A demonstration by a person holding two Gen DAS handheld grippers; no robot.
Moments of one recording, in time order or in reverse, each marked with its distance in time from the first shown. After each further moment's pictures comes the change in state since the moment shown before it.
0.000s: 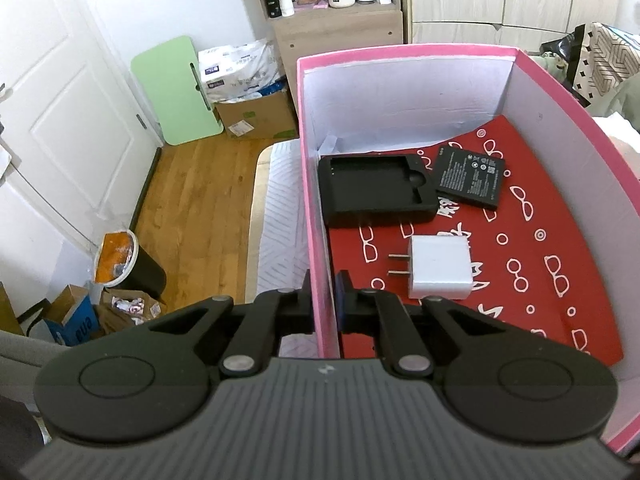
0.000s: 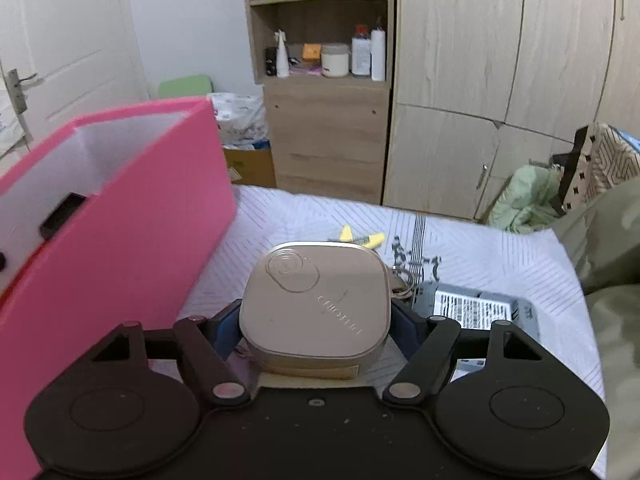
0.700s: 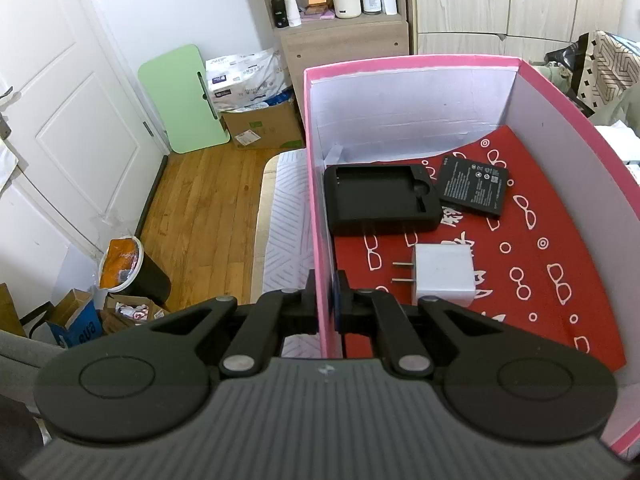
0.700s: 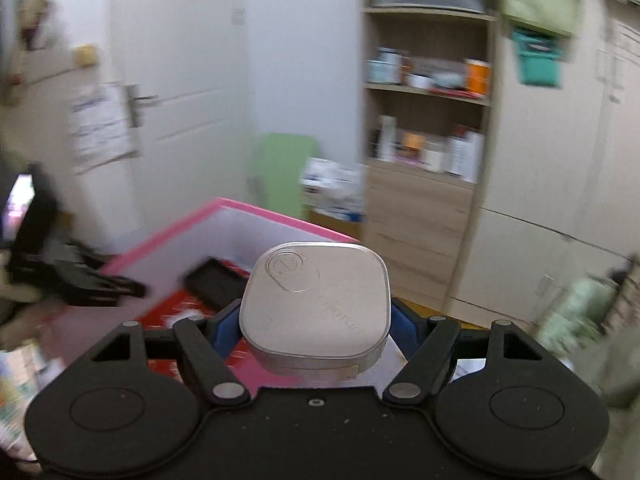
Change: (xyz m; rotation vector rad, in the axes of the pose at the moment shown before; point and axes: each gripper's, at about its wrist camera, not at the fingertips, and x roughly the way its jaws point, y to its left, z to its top) left arm -0.003 0.000 0.000 -0.009 -0.032 0.016; right arm -0.097 0.038 0.052 -0.274 -0.169 0.291
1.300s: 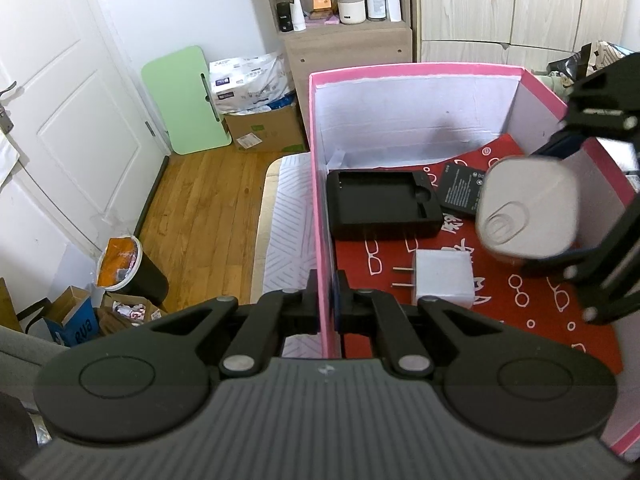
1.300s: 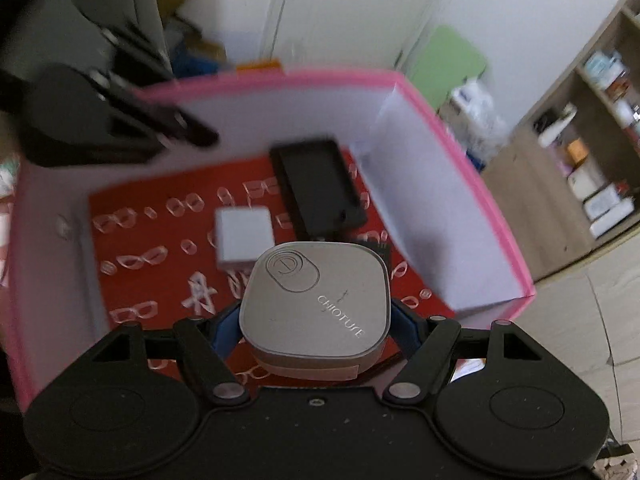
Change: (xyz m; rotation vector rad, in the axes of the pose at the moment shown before) left arm -0.004 0.003 -0.001 -0.024 -0.019 -0.003; right arm 0.154 0.070 0.019 -0.577 0.512 0.129
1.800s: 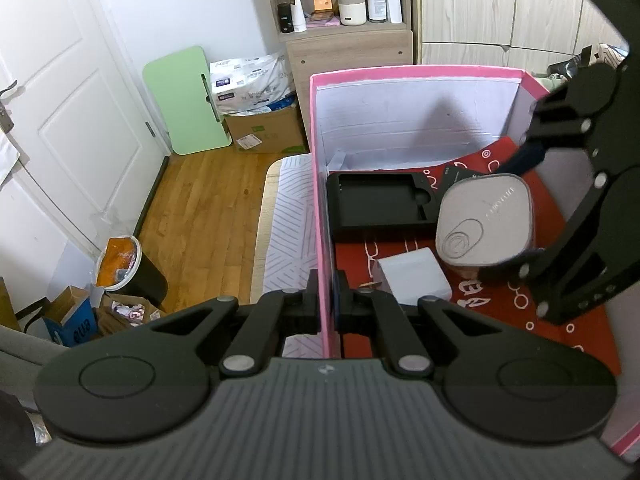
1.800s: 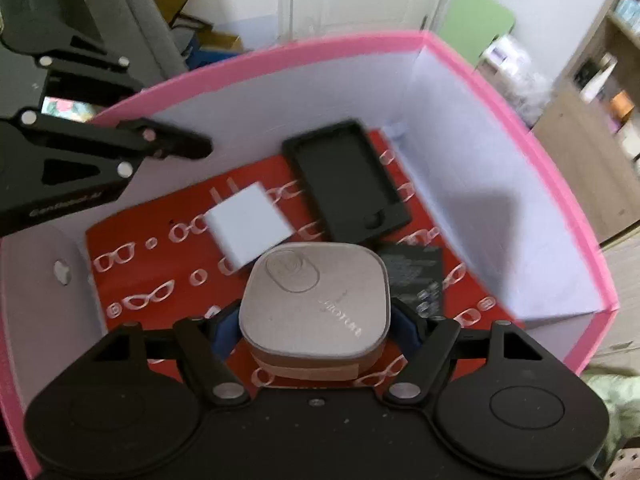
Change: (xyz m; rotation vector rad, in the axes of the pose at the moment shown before) left arm 0.000 0.001 0.000 -0.004 -0.004 -0.001; right arm 0.020 -0.006 0.015 0.087 -0.015 0.110
